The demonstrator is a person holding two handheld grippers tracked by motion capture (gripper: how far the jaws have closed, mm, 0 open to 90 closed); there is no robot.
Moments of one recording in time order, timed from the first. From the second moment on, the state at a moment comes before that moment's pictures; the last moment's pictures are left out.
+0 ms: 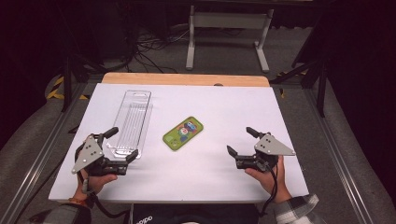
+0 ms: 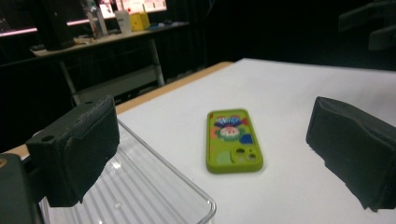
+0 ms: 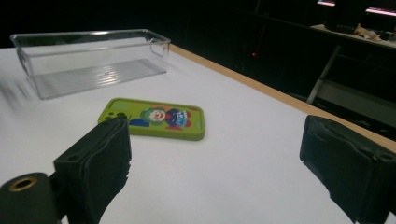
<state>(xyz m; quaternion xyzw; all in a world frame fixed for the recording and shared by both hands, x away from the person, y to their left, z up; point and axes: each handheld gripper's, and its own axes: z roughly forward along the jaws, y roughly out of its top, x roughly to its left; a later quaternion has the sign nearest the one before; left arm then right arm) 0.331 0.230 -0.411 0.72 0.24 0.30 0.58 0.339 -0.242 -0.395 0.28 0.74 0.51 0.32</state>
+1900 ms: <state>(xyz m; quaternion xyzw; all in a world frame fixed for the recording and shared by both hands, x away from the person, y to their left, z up) 0.331 0.240 -0.422 0.75 0.25 0.29 0.54 0.549 -0.081 -0.443 0.31 0.87 0.34 0.18</state>
